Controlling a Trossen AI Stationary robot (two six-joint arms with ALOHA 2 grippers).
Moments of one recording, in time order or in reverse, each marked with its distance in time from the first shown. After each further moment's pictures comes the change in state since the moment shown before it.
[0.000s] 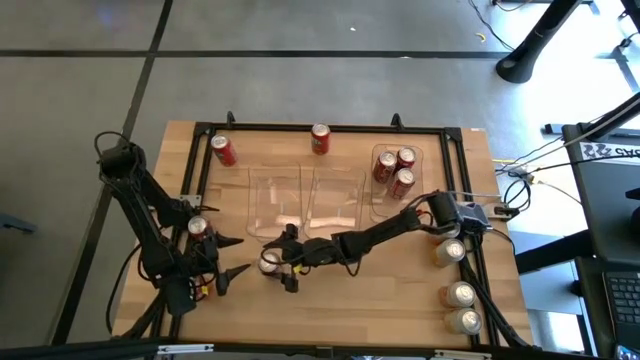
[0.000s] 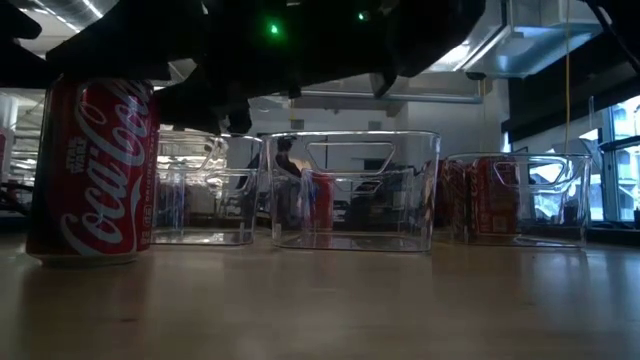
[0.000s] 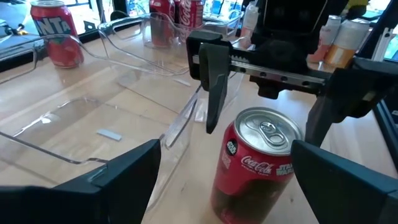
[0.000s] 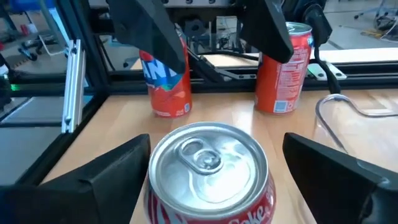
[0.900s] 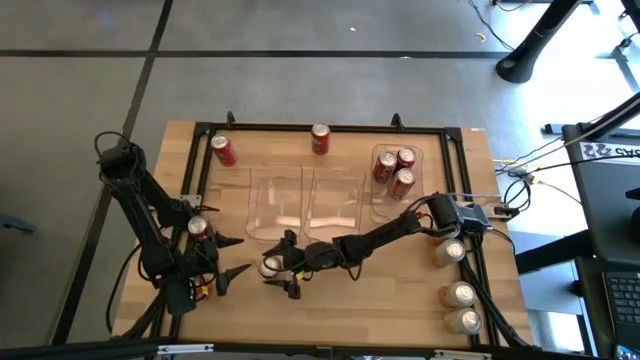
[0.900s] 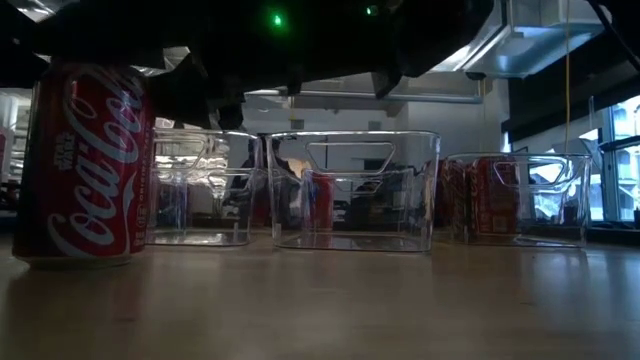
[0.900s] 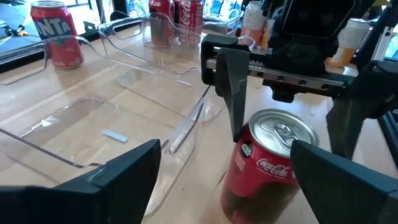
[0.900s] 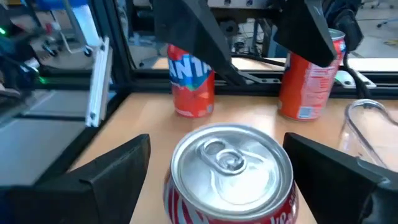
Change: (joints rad) left arm 0.000 0.002 0.000 0.000 0.000 0.004; right arm 0.029 0.006 -0.002 0.025 -0.043 -0.039
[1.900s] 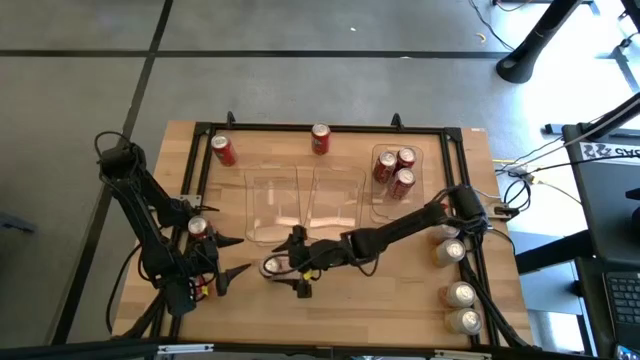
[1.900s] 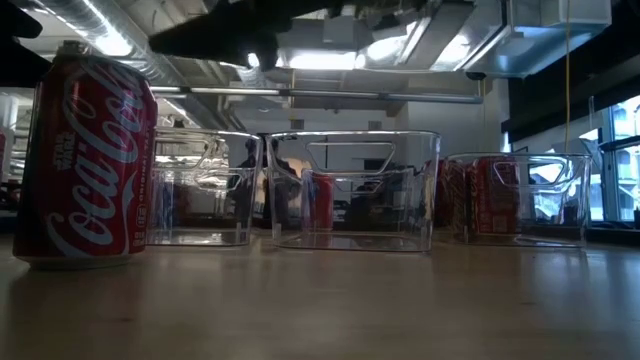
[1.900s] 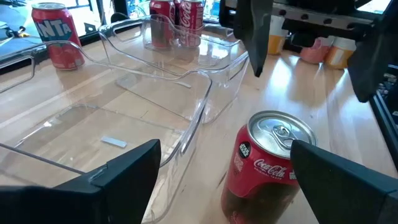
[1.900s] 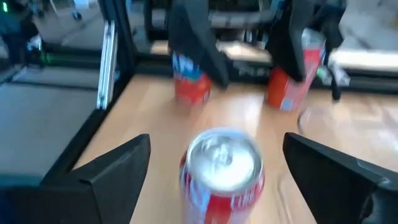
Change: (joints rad) left arm 0.000 0.000 0.000 0.000 -0.007 -0.002; right arm 0.024 -0.202 -0.001 -0.357 0.034 -0.017
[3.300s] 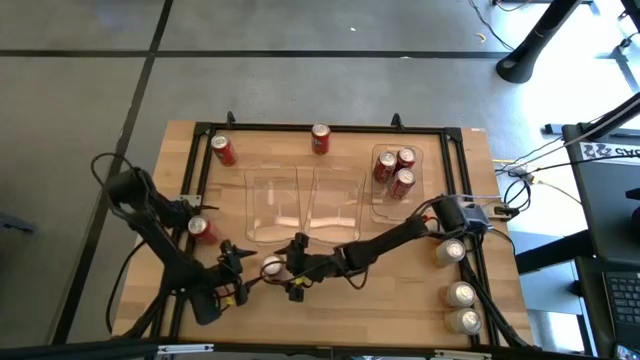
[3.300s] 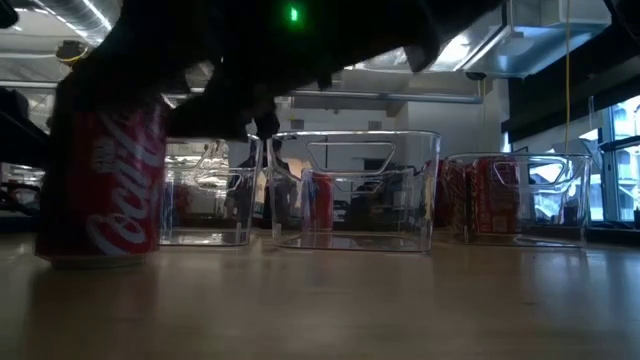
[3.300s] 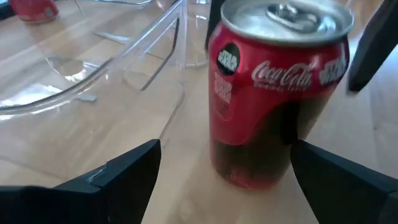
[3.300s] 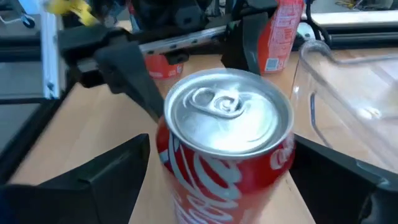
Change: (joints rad) left arm 0.128 0.289 0.001 0.324 0.177 0.181; right arm 0.031 0.166 0.002 0.148 0.167 0.119
